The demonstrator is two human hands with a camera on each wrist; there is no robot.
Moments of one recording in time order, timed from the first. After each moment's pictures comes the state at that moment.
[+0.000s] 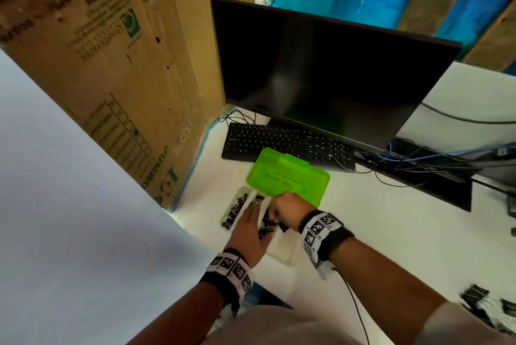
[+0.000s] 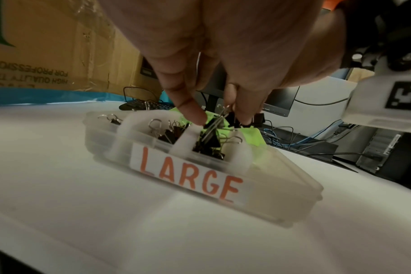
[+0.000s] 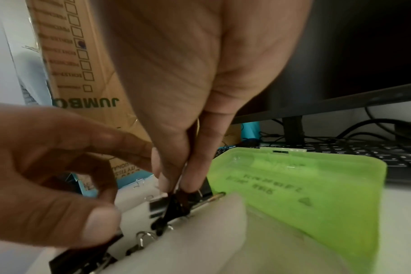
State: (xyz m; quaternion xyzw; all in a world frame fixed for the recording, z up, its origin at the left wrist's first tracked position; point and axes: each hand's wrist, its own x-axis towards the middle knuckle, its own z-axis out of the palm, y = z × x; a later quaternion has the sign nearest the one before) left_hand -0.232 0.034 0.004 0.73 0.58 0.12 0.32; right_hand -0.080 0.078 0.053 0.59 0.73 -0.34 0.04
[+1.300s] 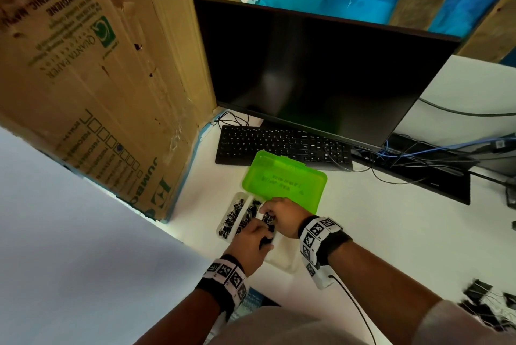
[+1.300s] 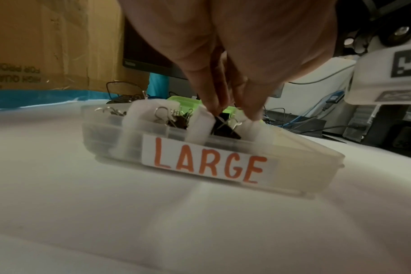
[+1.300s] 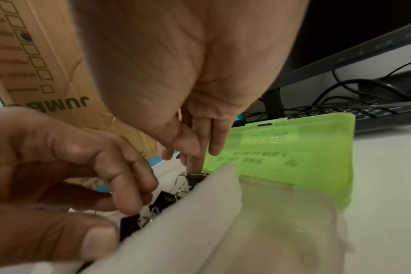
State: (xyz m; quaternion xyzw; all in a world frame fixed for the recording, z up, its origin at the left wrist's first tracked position) left_hand -0.236 0.042 0.001 0.79 0.50 0.08 0.35; right_hand -0.076 0.084 0.028 0.57 0.74 -0.36 -0.02
